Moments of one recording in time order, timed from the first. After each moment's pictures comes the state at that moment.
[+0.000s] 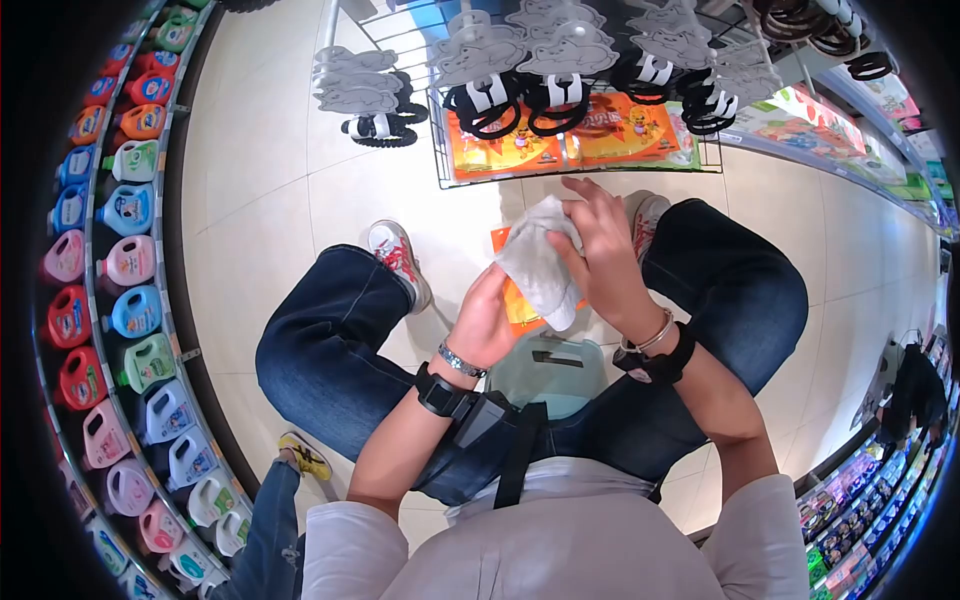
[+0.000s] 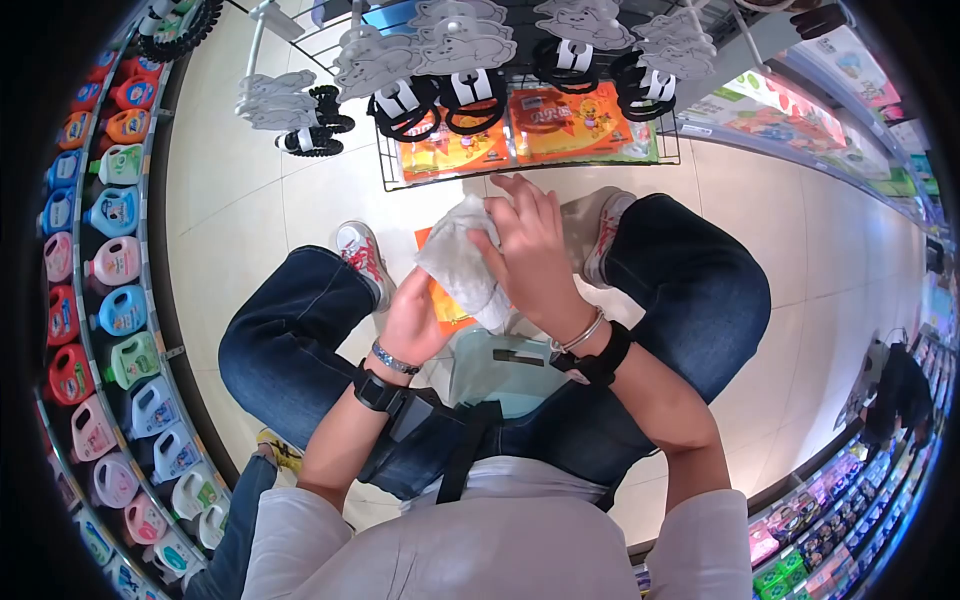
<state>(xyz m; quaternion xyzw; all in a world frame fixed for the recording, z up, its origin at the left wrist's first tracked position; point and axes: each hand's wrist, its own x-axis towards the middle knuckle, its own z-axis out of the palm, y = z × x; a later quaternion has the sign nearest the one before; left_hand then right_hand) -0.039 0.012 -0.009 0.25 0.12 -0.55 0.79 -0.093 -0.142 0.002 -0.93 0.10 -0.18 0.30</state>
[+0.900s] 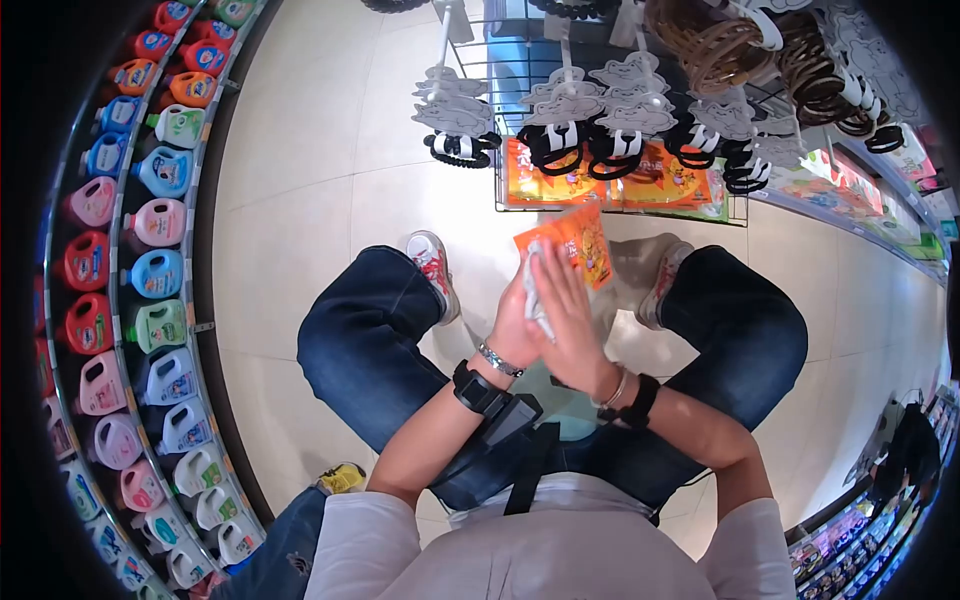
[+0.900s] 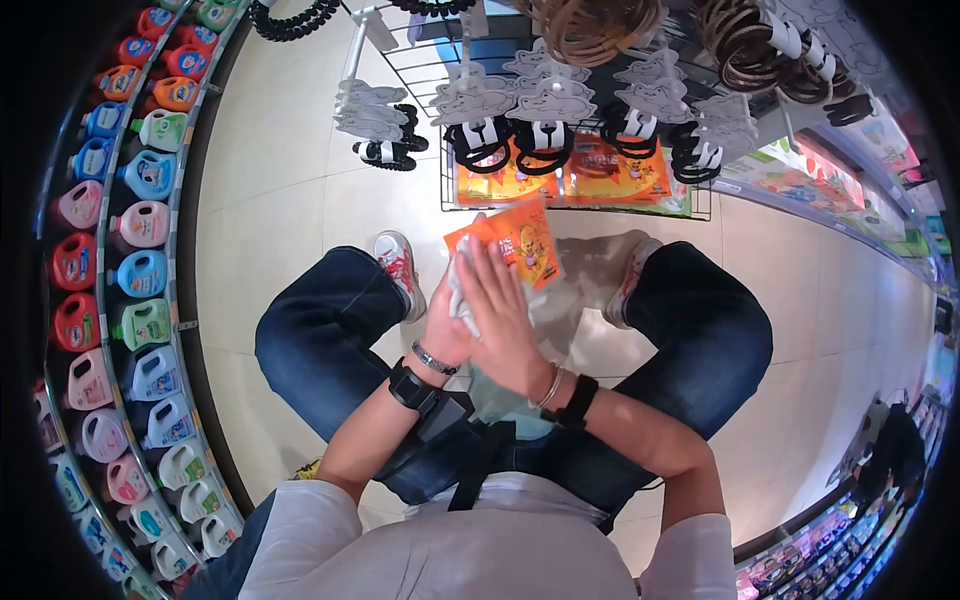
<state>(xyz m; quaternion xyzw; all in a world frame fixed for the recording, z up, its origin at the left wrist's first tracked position) -0.030 0.011 -0.020 0.19 0.12 -0.48 0.85 -0.093 -0.070 0.002 -0.90 0.02 -0.09 0.43</state>
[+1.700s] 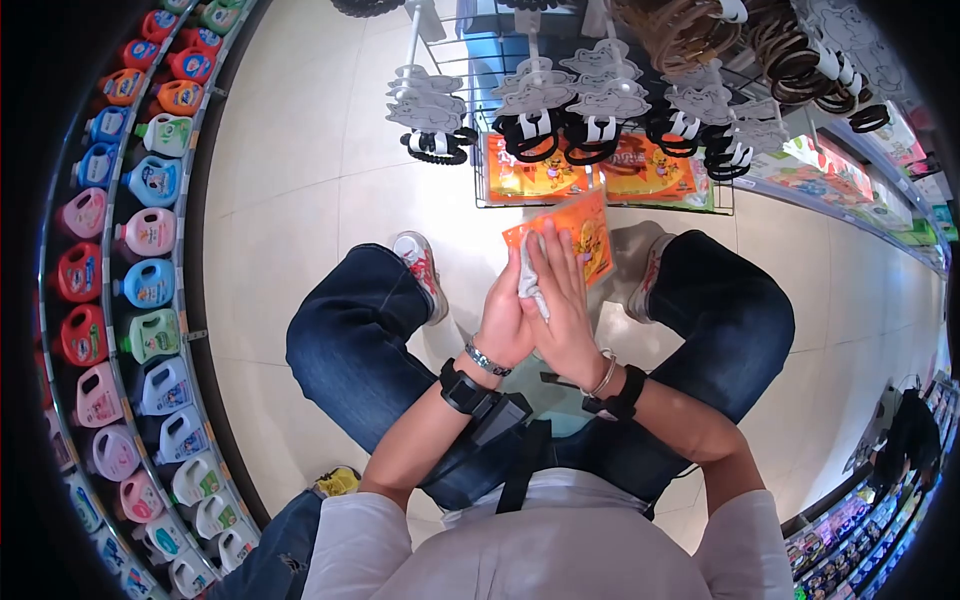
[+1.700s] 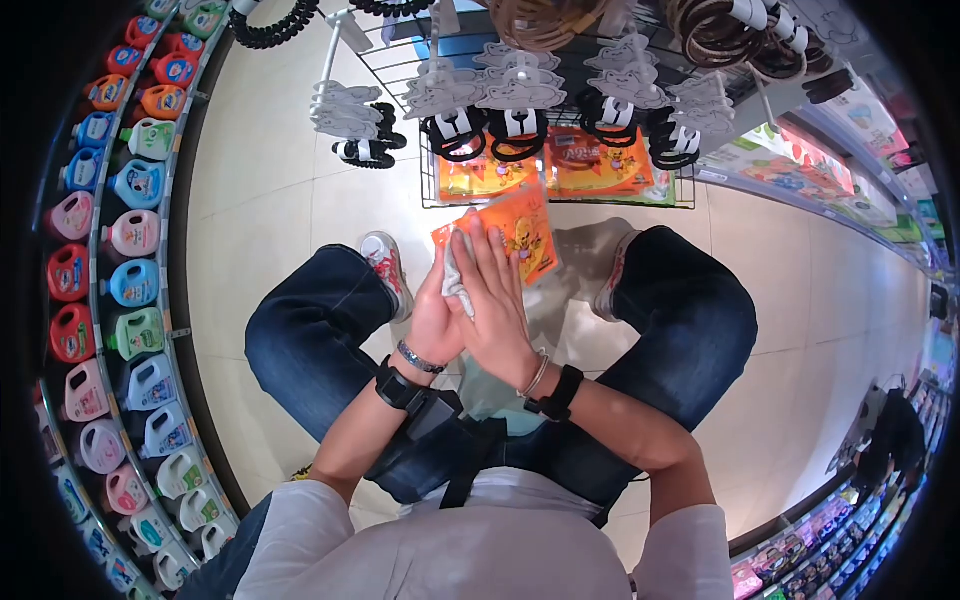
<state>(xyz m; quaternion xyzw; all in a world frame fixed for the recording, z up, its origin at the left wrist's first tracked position) -0.033 0.002 -0.004 0.21 0.09 -0.47 0.85 -0.091 -0.077 0.003 -0.89 0.07 -0.12 0.43</state>
